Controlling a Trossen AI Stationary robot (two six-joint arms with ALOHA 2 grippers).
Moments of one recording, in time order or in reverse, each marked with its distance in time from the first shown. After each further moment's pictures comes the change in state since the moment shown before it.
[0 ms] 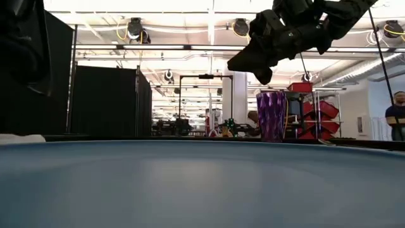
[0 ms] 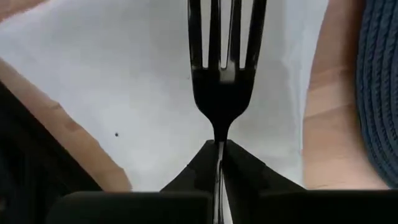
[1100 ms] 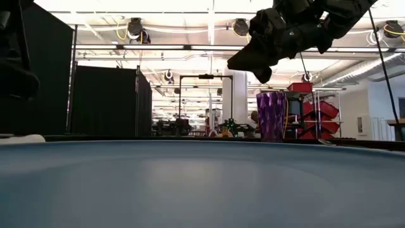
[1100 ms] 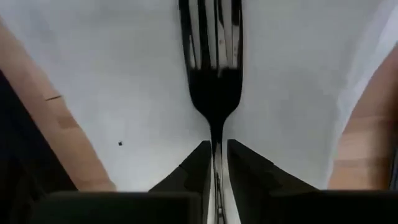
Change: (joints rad) left arm -0.039 0.000 -0.078 0.070 -0.061 -0.190; right arm 0.019 0.000 0.000 0.000 0.000 -0.034
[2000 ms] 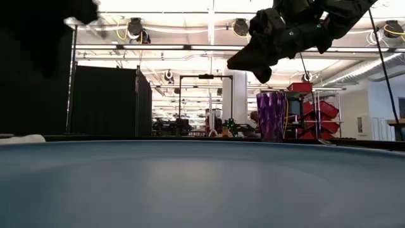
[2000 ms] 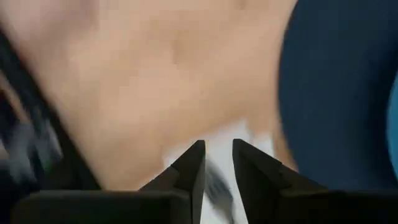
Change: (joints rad) left arm 0.111 -0.001 0.421 -0.503 -0.656 0.686; right arm -0.006 0.000 0.000 0.003 0.001 -0.004
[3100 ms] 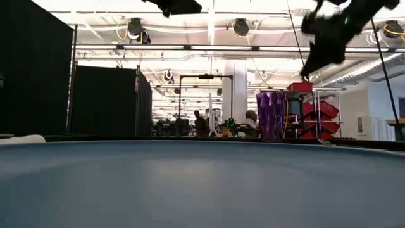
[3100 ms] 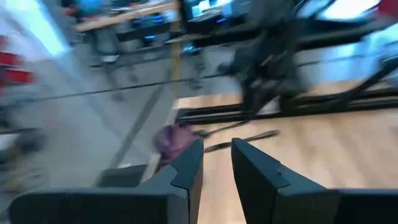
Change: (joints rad) left arm 0.883 -0.178 0.023 1.242 0.747 1.560; right arm -0.110 -0.490 0.012 -1.034 0.424 0.082
